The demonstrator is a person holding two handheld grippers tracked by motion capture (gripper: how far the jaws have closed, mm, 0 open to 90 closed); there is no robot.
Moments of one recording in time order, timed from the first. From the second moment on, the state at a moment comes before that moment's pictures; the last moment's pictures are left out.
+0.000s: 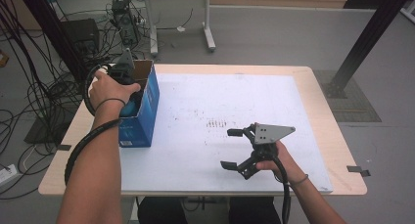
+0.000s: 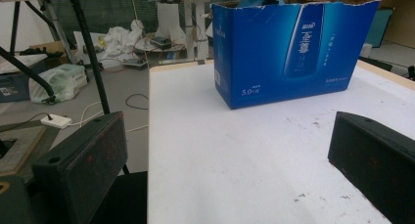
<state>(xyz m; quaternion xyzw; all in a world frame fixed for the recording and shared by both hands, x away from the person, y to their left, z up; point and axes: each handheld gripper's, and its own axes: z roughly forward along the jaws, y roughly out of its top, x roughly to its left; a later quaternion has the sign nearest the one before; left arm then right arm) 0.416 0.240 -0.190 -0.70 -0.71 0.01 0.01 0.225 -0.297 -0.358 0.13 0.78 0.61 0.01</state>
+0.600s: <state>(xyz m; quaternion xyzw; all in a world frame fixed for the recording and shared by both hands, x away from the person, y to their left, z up) 0.415 0.240 -0.189 -0.70 -0.72 0.01 0.01 0.223 -0.298 -0.359 0.13 0.78 0.61 0.01</state>
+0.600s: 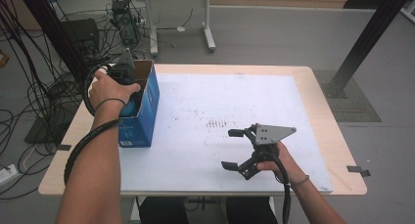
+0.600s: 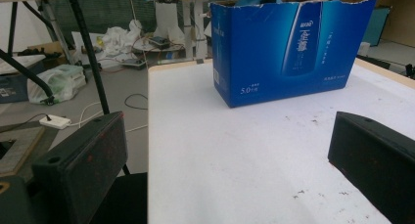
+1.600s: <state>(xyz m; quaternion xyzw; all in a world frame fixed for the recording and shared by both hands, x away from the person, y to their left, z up) 0.416 0.238 -0.189 -0.69 -0.72 0.01 0.02 0.225 -0.299 -0.363 0.13 0.78 0.61 0.01</state>
